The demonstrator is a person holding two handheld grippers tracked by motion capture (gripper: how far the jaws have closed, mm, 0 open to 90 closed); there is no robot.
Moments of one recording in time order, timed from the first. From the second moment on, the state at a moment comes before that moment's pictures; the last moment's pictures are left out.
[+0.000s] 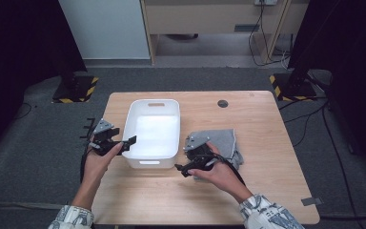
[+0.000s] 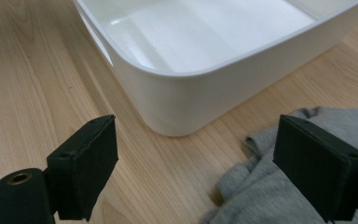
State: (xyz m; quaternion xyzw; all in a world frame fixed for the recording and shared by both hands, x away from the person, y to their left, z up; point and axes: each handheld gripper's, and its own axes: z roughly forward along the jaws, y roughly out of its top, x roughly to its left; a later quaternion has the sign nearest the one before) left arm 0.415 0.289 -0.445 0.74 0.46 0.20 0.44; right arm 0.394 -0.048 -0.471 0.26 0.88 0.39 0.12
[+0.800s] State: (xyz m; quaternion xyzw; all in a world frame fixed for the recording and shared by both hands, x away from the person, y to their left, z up) left arm 0.411 0.277 -0.437 0.74 0.45 0.21 0.45; right arm 0.408 -0.104 -0.458 0.30 0.86 0.39 0.15
